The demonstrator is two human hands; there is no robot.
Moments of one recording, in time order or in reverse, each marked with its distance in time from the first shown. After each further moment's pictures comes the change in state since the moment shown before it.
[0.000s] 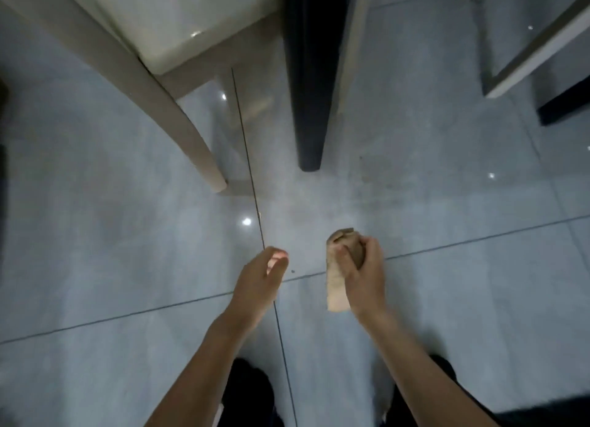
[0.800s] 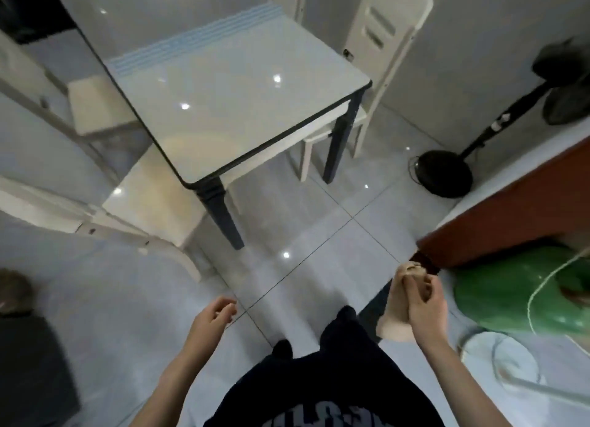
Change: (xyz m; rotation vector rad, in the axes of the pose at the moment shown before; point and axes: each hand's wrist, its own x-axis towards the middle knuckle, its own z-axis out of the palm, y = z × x) left_hand -0.435 0.345 -0.215 0.196 -0.281 0.150; right_hand -0.458 -0.403 -0.384 0.064 0.740 0.197
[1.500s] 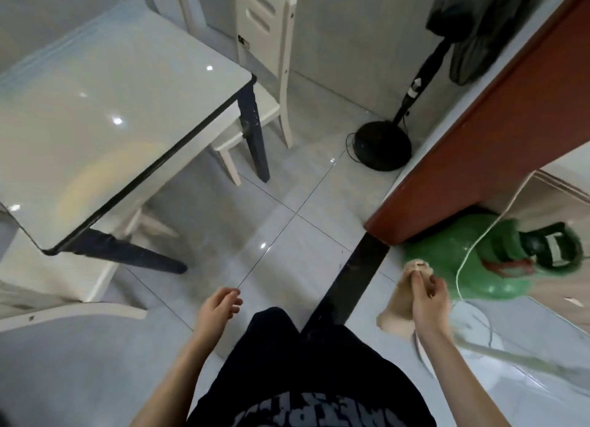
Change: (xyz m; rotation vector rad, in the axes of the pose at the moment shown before) left_hand 0.084 0.161 0.246 0.044 -0.132 -0.051; right_hand 0.188 0.070 -0.183 0.087 0.240 0.290
